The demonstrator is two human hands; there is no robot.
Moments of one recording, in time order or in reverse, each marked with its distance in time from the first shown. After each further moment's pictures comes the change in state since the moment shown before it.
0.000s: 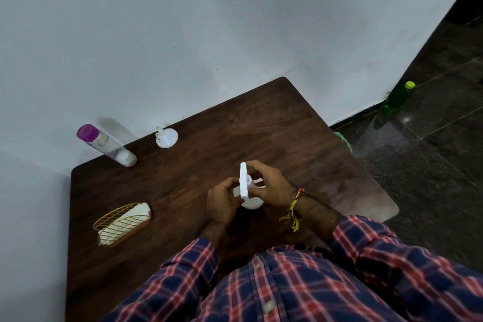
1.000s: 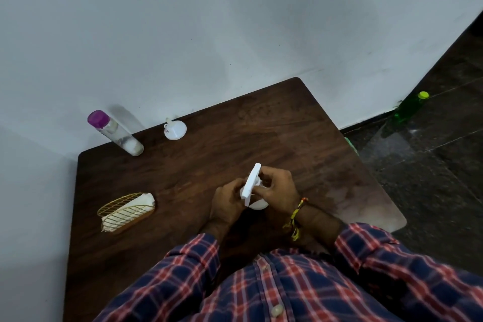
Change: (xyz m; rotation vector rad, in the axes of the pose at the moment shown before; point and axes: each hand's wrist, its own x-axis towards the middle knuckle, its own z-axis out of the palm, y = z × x) left_hand 0.004 -0.015 -0.001 0.016 -0.061 0.042; right_hand -0.004 0.001 0.015 0.030 0.161 0.056
